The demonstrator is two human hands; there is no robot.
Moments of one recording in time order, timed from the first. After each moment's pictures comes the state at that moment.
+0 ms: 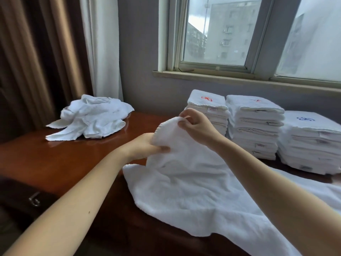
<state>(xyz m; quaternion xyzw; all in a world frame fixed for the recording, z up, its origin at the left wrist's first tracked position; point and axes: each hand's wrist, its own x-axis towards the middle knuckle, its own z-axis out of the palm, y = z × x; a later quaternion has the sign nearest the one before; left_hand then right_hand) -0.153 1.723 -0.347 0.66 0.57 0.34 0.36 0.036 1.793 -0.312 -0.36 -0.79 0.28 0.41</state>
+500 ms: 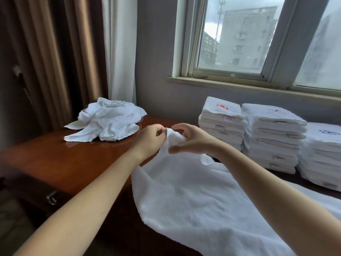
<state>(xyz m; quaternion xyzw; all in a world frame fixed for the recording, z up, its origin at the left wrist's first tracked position) -0.178 1.737 -0.344 0.64 0.63 0.44 0.05 -0.002 1.785 -0.307 -0.37 -0.87 0.27 0.20</state>
